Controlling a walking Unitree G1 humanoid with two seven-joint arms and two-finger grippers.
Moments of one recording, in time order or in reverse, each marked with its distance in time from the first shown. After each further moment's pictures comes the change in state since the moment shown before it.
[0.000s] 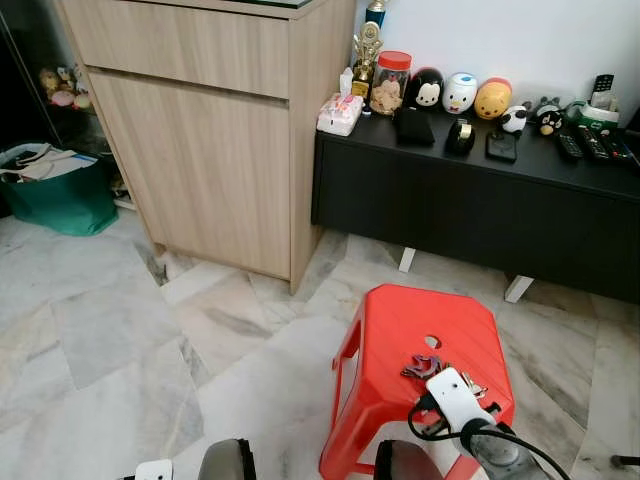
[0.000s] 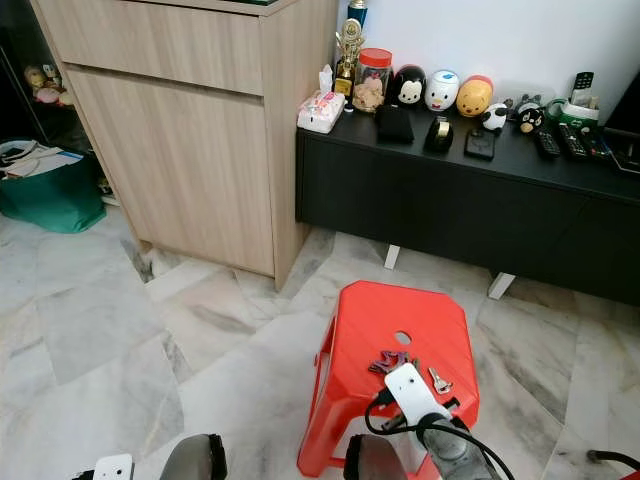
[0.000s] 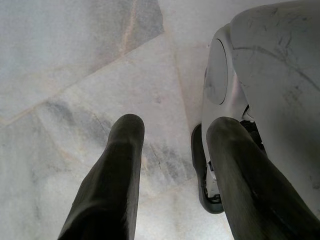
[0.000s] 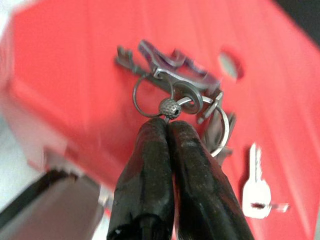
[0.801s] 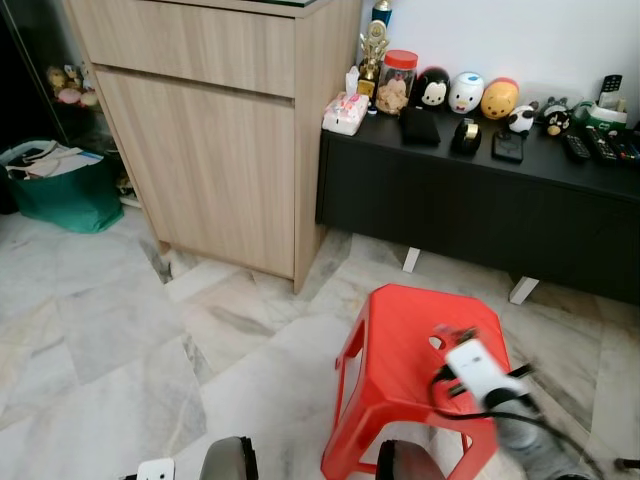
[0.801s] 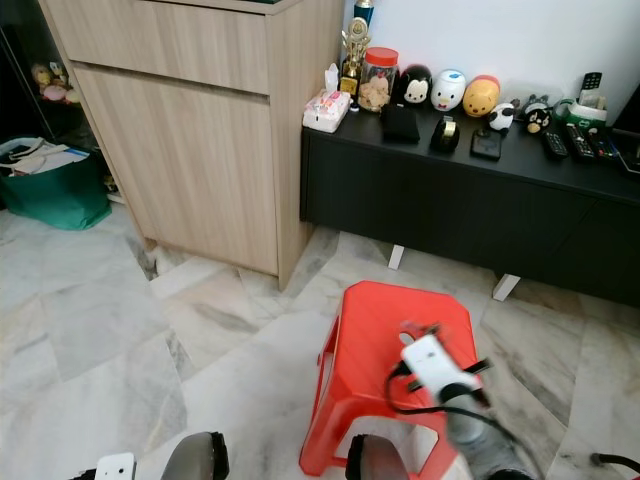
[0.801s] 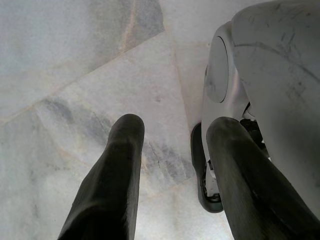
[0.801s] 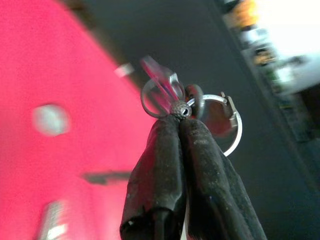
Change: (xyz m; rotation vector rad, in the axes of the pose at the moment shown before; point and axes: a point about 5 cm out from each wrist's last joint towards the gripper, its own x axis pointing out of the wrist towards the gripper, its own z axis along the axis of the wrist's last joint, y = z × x) left arm 0.000 -0.001 0.001 -0.002 -0.002 -0.001; right arm -0.014 -0.066 0.028 -0.288 -0.168 -0.498
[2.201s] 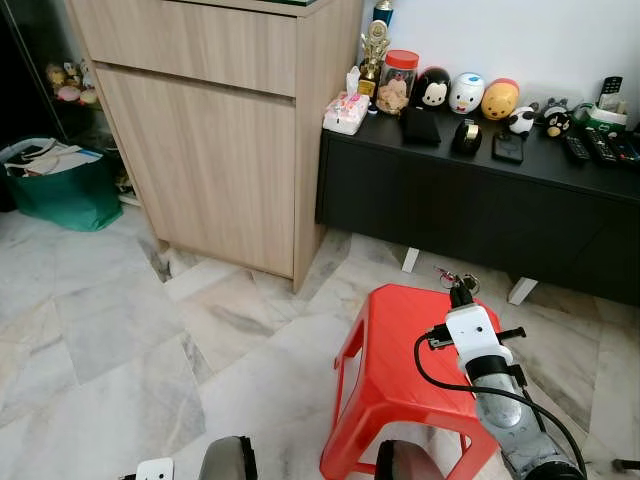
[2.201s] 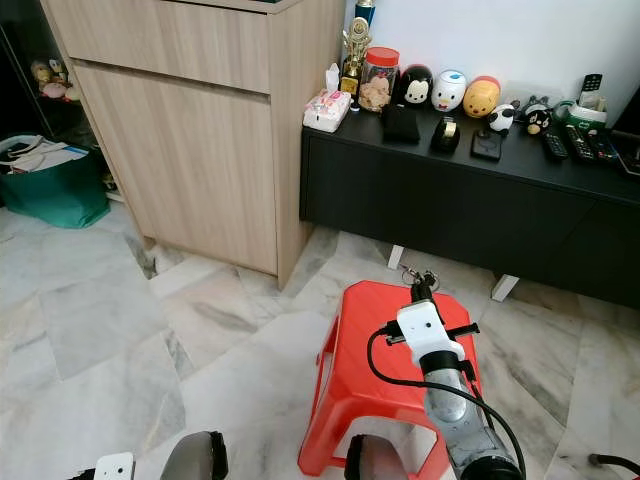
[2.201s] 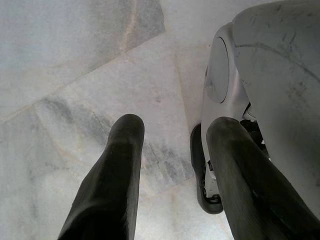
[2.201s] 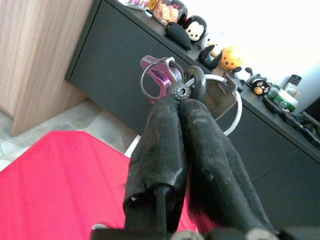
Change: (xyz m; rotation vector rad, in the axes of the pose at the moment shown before) left arm 0.000 -0.001 0.000 -0.004 -0.005 -0.002; right arm 0.000 0.008 0.058 0.314 -0.286 -0.049
